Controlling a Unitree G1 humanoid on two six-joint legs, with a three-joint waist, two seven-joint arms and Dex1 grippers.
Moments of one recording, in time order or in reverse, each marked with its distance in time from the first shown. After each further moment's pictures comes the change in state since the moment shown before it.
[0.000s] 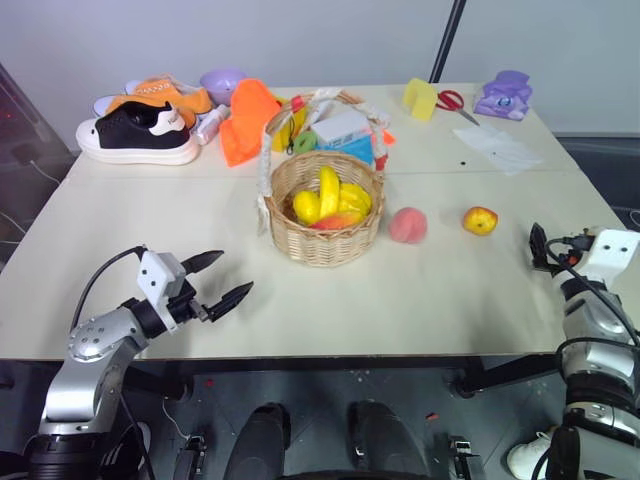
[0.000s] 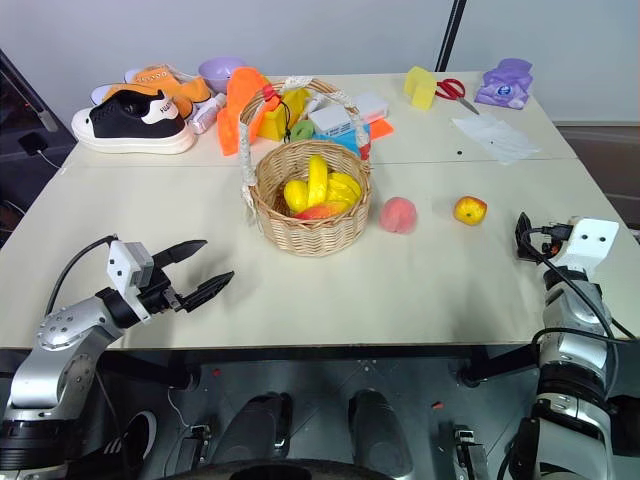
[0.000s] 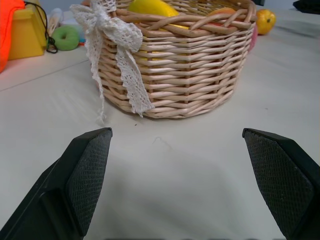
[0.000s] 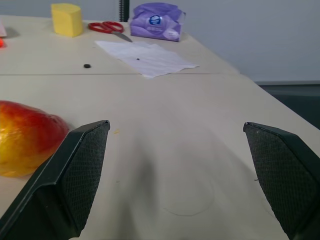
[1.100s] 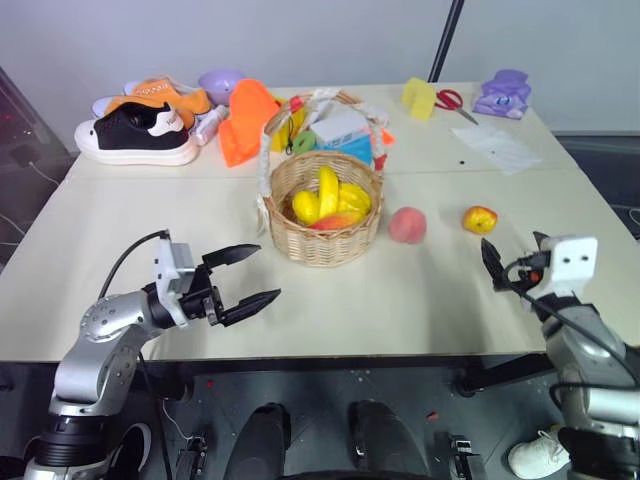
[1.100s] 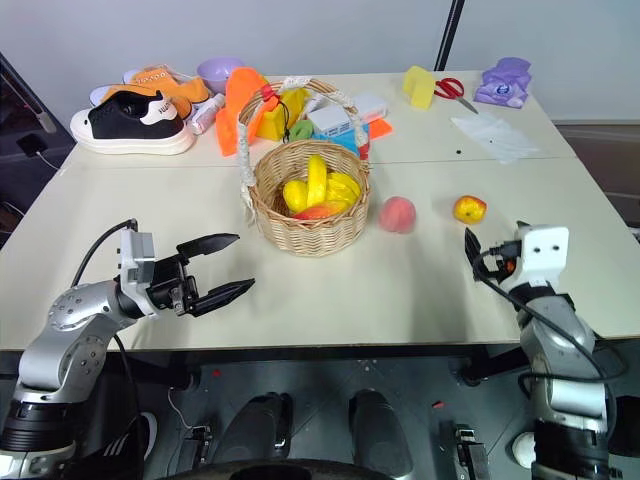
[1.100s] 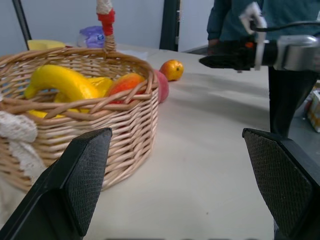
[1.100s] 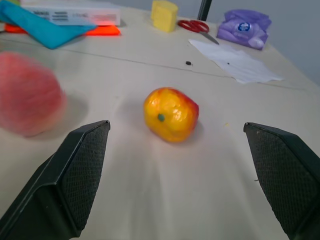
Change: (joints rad) left arm -0.096 0.011 -0.062 -0.054 -0.149 0.036 -0.191; right arm 0.224 0.014 0.147 -0.758 0.002 0.525 -0.037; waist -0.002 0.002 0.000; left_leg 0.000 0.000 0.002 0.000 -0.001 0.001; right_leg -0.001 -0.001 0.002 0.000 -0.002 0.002
